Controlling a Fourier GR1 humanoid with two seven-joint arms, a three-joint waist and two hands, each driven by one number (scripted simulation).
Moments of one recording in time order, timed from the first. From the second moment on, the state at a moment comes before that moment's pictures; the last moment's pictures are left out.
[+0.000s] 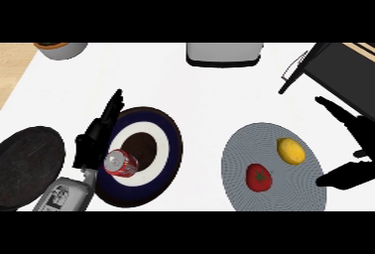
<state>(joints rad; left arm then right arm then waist) -0.19 0.27 -0.27 -1.43 0.08 0.22 0.01 -0.12 -0.74 0.17 -1.74 0.17 0.21 0.42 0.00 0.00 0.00</state>
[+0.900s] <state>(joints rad) -0.17 0.20 -0.17 -1.45 -0.02 0.11 0.02 -0.09 -0.52 0.09 -1.73 0.40 0.34 0.44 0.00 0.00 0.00</state>
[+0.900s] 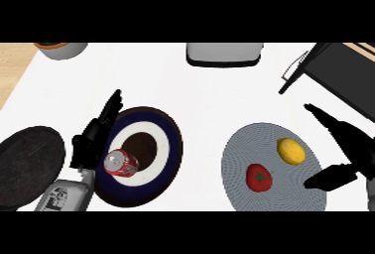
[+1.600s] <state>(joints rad) -0.18 0.14 -0.10 -1.44 -0.08 0.06 0.03 -0.10 -0.42 0.05 -1.60 0.60 0.36 0.33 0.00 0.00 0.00</state>
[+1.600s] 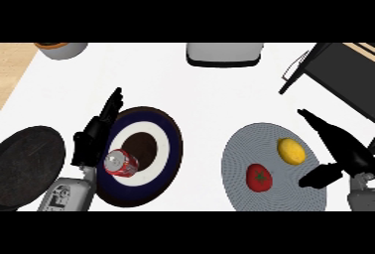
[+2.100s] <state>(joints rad) -0.16 0.13 -0.07 -1.47 -0.10 0.02 0.04 -0.11 -0.34 0.04 -1.53 0.71 0.36 0.29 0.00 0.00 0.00</state>
